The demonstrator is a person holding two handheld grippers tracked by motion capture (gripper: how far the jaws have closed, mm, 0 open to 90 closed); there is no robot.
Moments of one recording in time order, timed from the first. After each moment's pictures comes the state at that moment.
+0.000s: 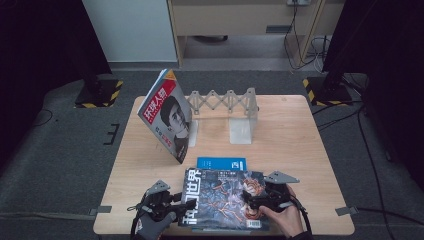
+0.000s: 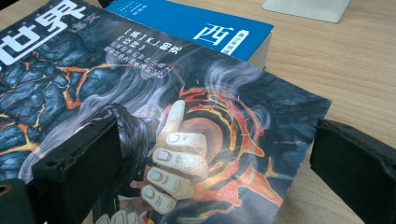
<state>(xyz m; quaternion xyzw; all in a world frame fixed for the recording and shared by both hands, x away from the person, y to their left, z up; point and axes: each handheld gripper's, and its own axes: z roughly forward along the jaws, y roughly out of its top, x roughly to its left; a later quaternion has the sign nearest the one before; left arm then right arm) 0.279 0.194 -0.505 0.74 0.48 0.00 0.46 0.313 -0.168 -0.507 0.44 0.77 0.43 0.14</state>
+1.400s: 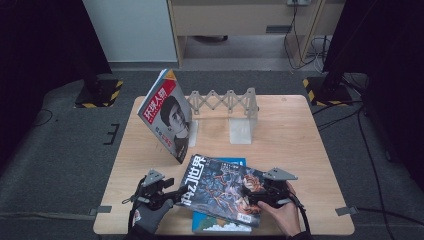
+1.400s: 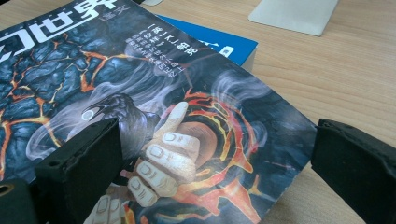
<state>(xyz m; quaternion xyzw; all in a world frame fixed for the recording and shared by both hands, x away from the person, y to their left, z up) 0.291 0.208 -0.492 0.72 0.51 0.10 0.45 0.322 -0.165 -0.504 0.45 0.77 0.42 0.16</state>
